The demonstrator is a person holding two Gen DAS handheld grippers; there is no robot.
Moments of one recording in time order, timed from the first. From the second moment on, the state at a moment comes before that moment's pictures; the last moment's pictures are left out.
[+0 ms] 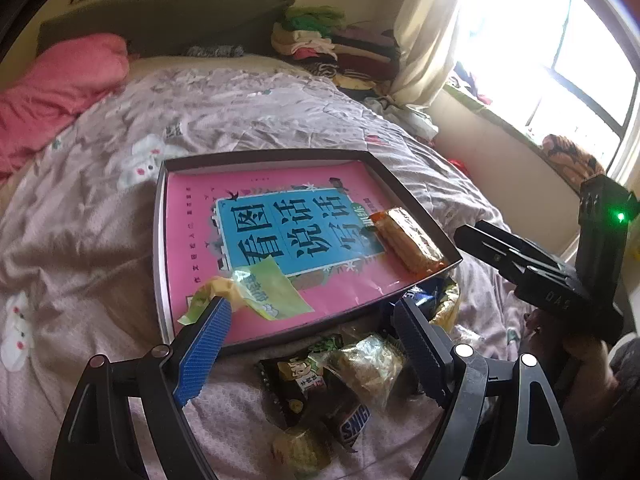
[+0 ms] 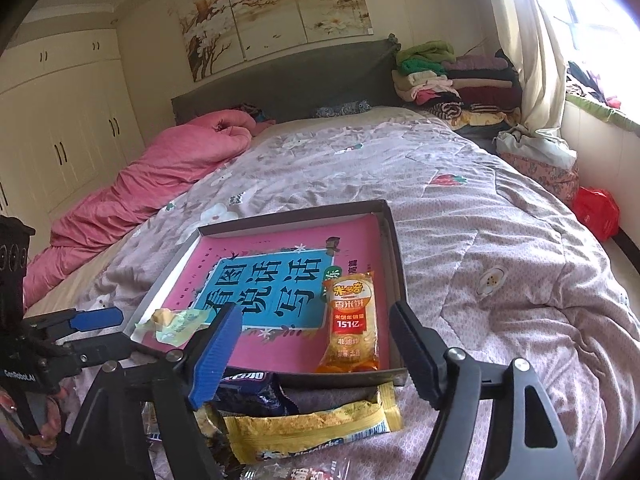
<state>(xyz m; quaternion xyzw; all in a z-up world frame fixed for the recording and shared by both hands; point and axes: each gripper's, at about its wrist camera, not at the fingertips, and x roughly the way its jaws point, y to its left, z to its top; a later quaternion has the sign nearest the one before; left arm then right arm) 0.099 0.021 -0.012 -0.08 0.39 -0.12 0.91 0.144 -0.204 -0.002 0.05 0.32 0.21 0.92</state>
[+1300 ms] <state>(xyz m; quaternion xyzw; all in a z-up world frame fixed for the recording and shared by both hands) 0.087 -0.024 -0.038 0.03 0.43 -0.18 0.88 0.092 -0.203 -0.011 0.03 0.39 0.18 0.90</state>
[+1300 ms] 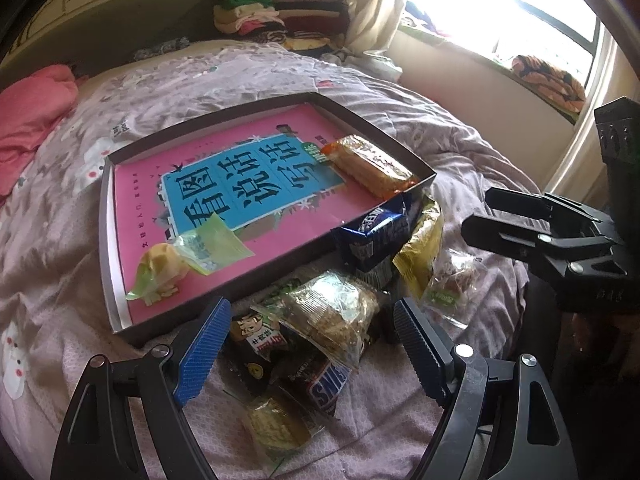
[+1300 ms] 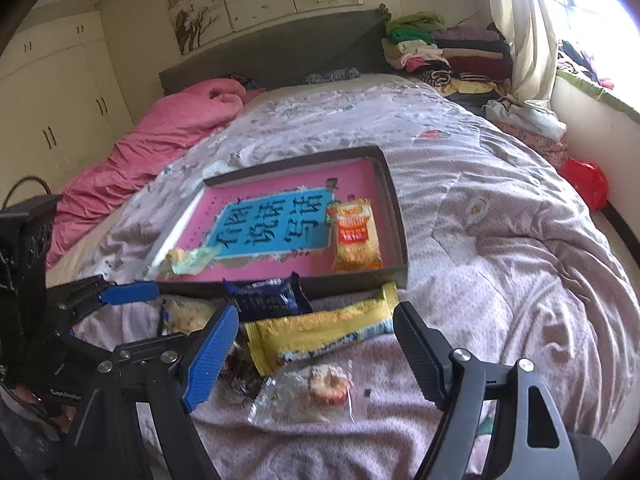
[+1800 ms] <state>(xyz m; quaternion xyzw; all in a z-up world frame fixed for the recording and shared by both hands) 0.092 -0.018 -0.048 0.01 0.44 -0.18 0.88 0.089 -0.190 -0.038 0.00 0.46 0.17 0.87</state>
